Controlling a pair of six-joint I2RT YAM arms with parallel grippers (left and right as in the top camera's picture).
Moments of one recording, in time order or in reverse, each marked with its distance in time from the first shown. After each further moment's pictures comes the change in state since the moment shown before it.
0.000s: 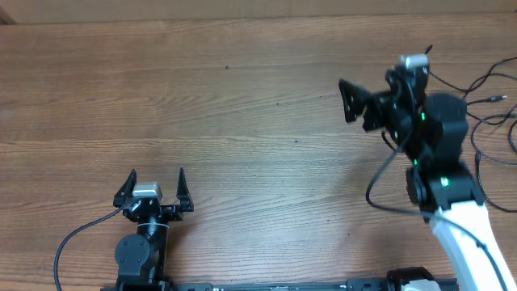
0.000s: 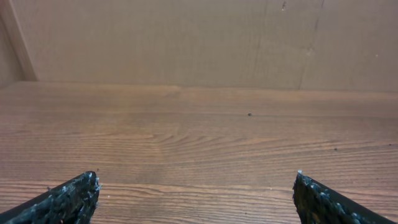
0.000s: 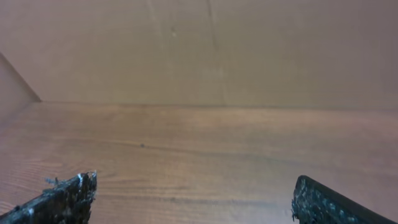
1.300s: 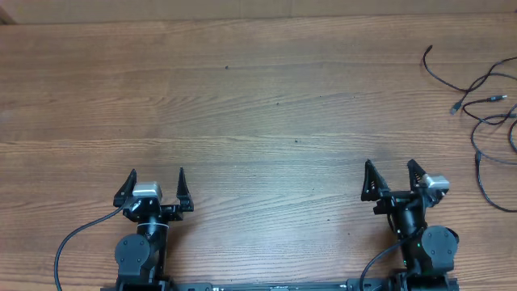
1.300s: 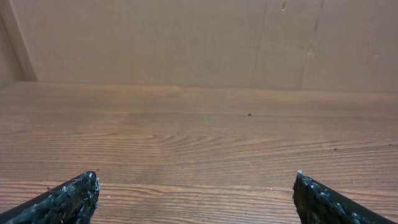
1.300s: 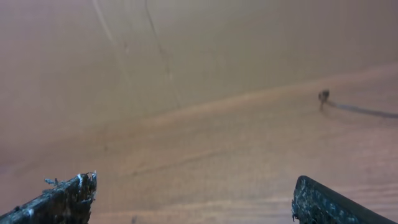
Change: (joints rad) left arm 0.000 0.000 0.000 0.000 0.000 0.000; right arm -0.088 -1.033 -0.785 -0.011 0.143 0.116
